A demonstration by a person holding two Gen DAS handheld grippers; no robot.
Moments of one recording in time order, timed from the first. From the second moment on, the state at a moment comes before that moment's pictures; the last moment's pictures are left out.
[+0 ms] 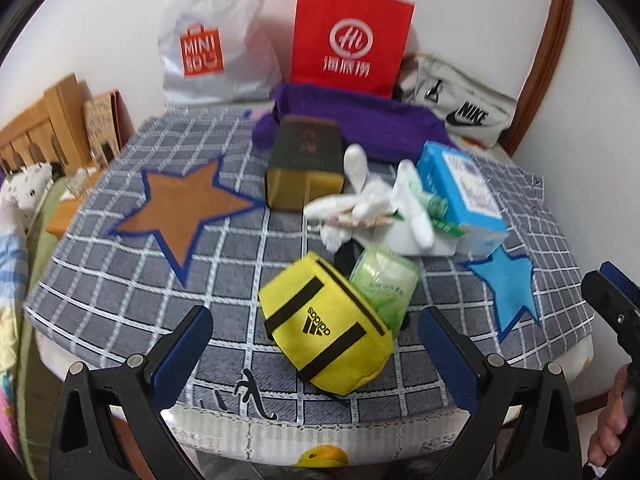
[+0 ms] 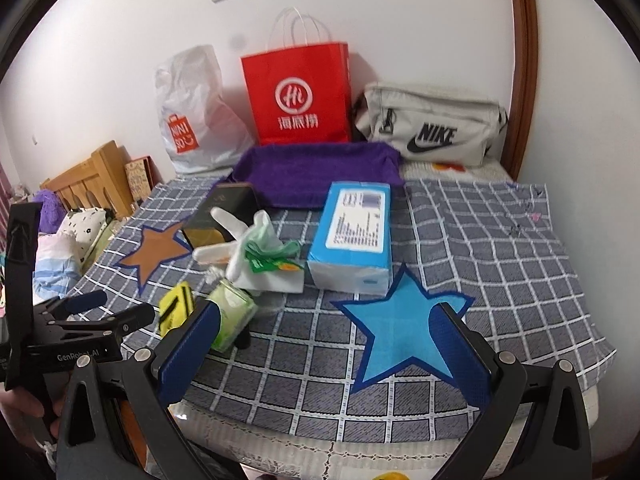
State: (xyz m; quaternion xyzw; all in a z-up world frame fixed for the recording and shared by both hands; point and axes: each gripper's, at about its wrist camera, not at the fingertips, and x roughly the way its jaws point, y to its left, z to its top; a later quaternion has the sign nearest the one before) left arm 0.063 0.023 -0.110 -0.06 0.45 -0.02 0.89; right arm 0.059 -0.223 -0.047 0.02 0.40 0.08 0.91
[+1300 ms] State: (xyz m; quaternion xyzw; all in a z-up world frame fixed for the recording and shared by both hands) left arm 0.133 0.073 -0.145 -0.06 0.46 0.02 0.88; right arm 0.153 -0.164 -0.082 -0.01 0.43 0.17 0.89
